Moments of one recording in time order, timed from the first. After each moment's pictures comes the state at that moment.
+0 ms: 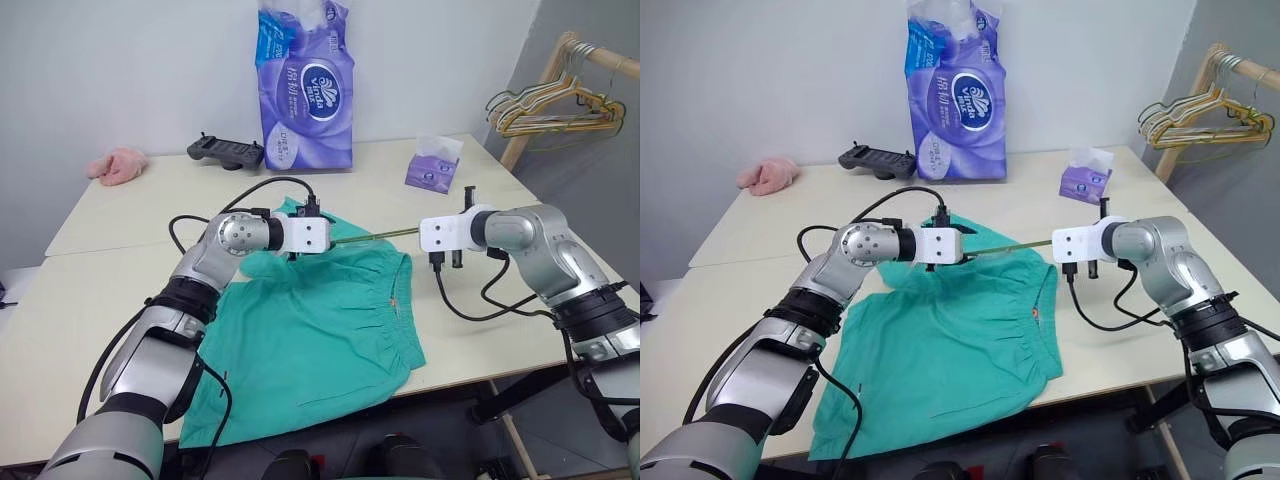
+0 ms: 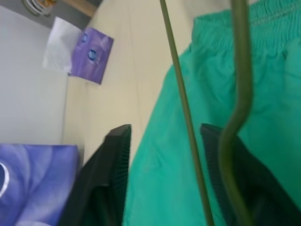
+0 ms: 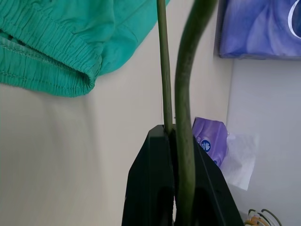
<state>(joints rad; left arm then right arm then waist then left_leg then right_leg) -0.88 0.50 -0.32 0.67 0.26 -0.47 -0.87 -0.76 -0.73 0.38 0.20 -0.53 0.02 0.90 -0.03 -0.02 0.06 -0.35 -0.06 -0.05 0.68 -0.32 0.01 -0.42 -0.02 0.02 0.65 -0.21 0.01</state>
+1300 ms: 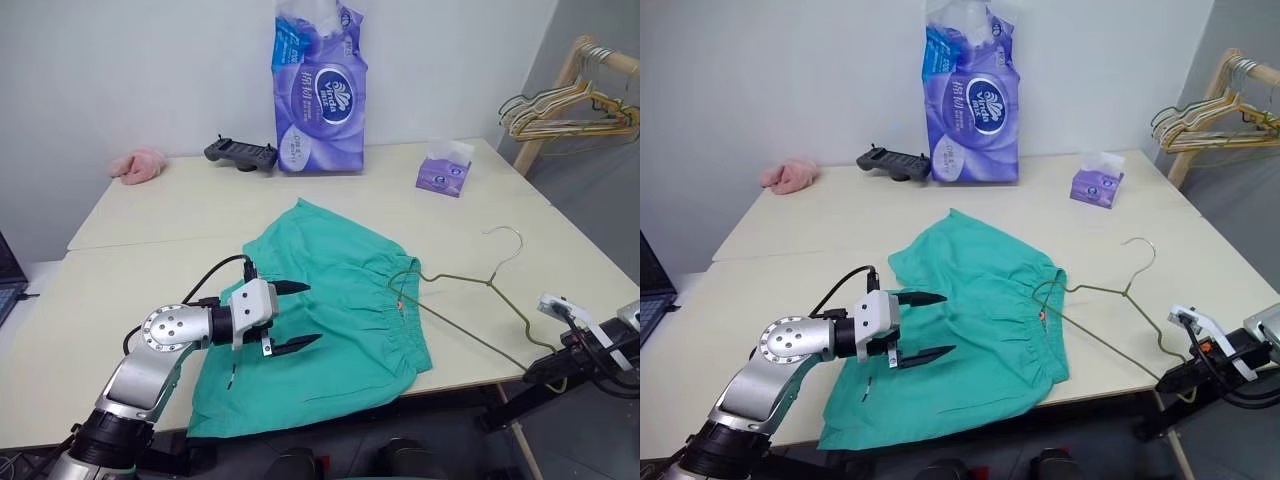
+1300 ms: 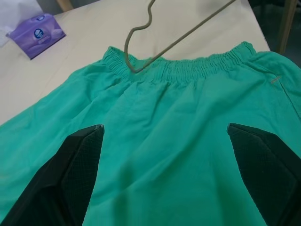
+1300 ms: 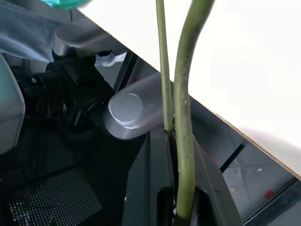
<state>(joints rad) -0.11 0.69 -0.12 -0.21 -0.24 0.06 -1.03 -0.44 -1.28 0.54 0.27 0.50 0.91 1.55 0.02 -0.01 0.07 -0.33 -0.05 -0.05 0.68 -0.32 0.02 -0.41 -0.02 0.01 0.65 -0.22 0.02</state>
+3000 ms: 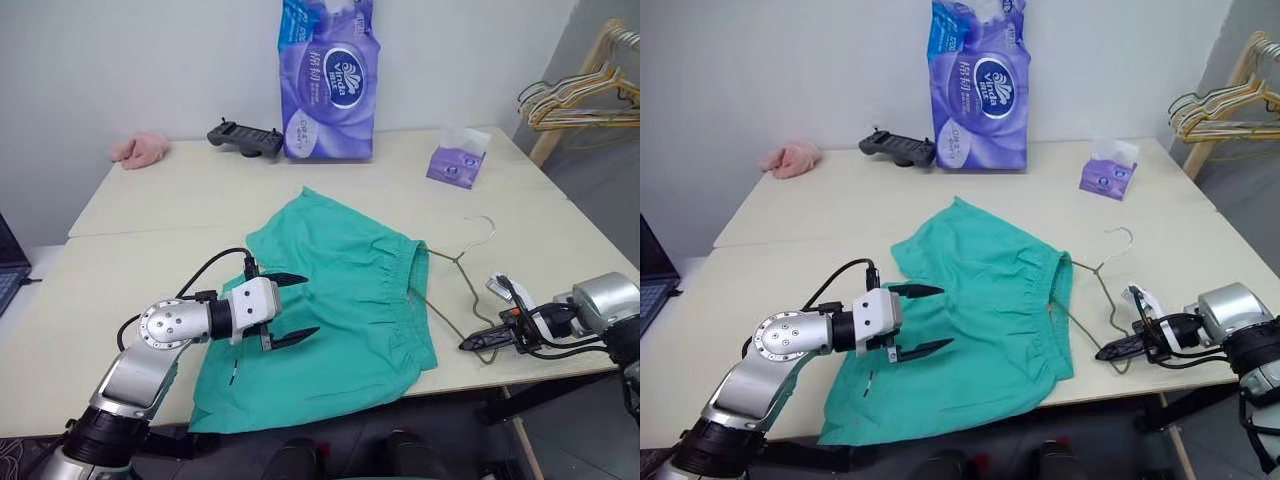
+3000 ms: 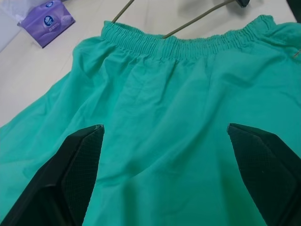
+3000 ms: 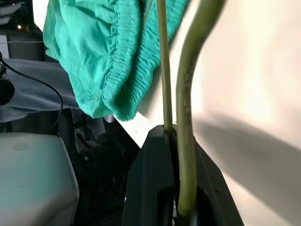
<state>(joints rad) -0.15 0.70 -0.12 -0.22 -0.18 0.03 -0.99 -0.62 -0.92 0.44 0.45 0.49 1.23 1.49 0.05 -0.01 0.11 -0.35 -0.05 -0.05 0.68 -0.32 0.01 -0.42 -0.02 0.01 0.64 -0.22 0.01</state>
